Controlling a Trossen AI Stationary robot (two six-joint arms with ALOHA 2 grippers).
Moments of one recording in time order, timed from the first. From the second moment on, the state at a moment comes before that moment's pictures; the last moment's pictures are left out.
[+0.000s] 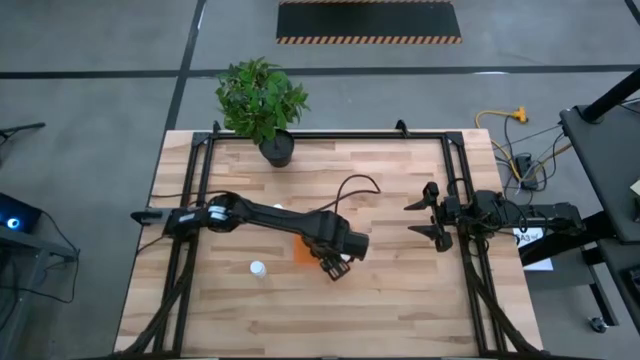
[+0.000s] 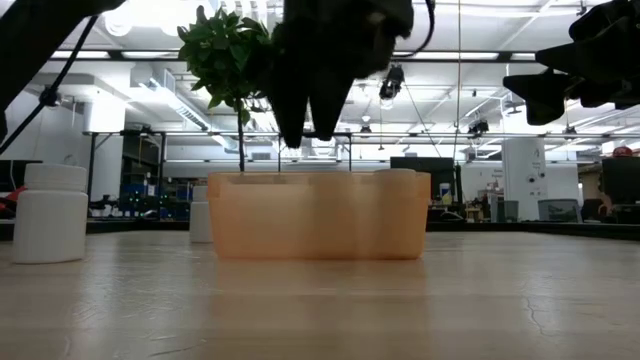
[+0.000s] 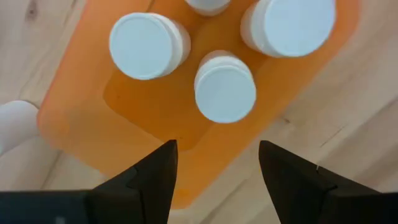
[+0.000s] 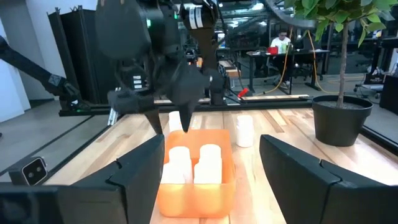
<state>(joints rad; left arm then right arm) -0.20 2.30 2.28 -1.51 -0.01 -0.84 0.02 0.02 0.01 0.06 -0.08 0.10</state>
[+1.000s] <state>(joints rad) -0.39 1.75 1.51 -1.27 0.00 -1.52 0.02 0.02 0.01 0.06 -0.08 0.10</state>
